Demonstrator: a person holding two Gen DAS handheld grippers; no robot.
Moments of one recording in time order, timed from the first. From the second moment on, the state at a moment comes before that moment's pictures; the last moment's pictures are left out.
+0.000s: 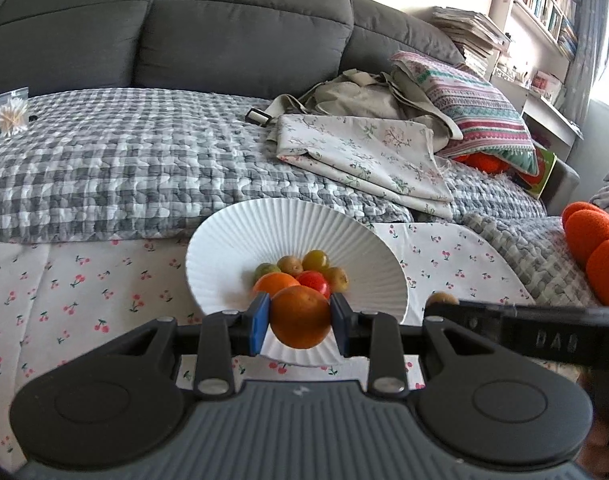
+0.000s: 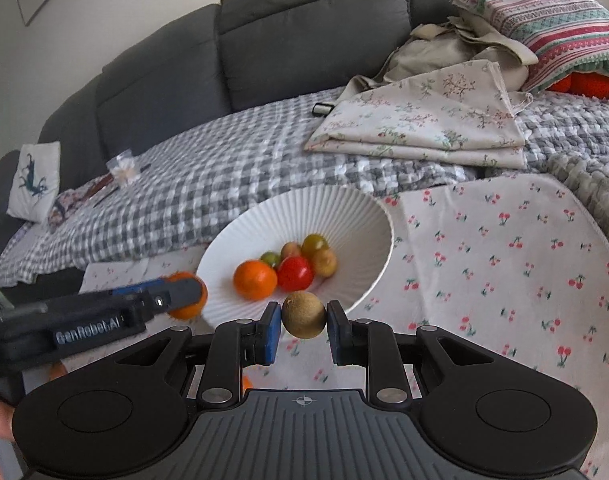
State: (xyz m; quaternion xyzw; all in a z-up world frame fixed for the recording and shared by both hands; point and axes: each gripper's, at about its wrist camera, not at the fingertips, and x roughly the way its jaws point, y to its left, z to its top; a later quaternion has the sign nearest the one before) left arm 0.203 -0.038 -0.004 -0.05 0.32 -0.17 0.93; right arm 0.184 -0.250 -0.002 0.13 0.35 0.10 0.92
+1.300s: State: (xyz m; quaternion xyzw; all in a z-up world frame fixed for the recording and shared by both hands) left arm 0.216 -0.080 -0.031 0.06 0.28 -0.18 0.94; right arm 0.232 -0.267 -0.035 0.23 0.36 0.07 0.90
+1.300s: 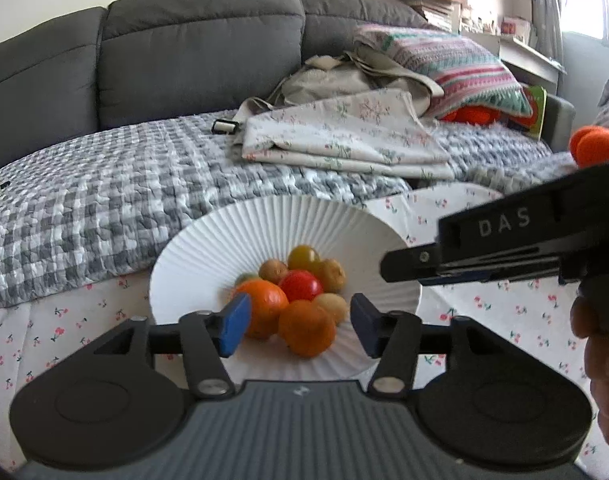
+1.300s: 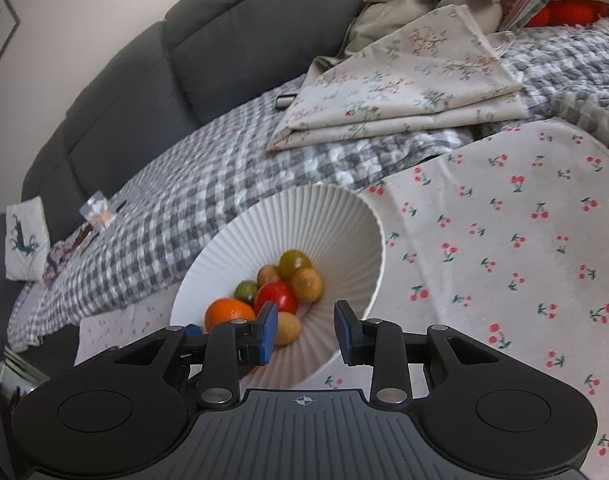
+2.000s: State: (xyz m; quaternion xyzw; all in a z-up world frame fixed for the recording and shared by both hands) left arm 0.189 -0.018 0.009 0.01 0.29 -0.14 0.95; right arm 0.193 -0.276 0.006 0.24 0.34 0.08 0.90
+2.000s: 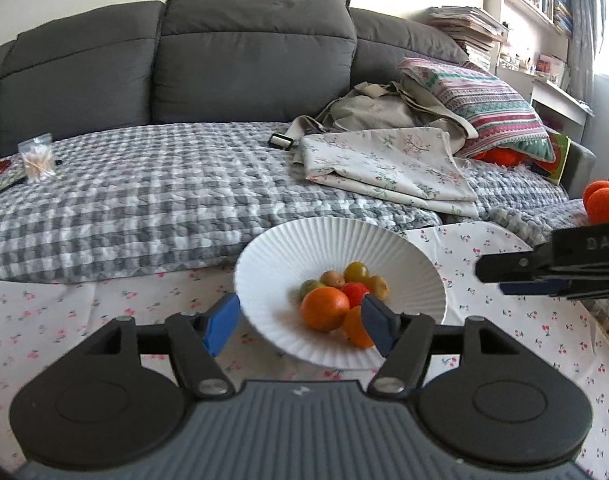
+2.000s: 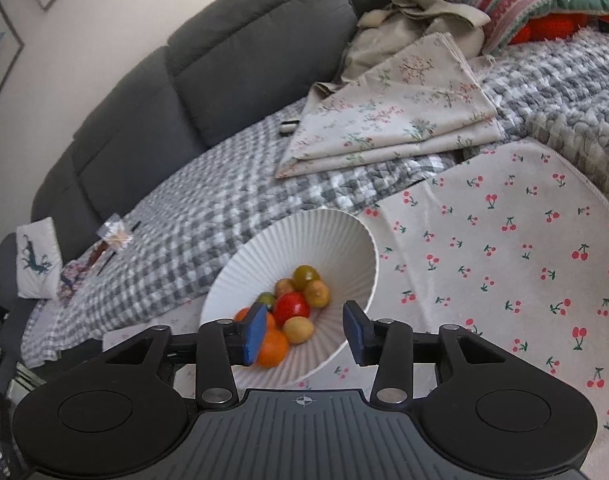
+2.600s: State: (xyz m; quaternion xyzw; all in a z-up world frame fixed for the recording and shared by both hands) left arm 0.149 -0.031 -0.026 0.13 0.36 -0.22 0.90; right arm 0.132 -0.262 0.025 0.19 0.34 0.09 0.92
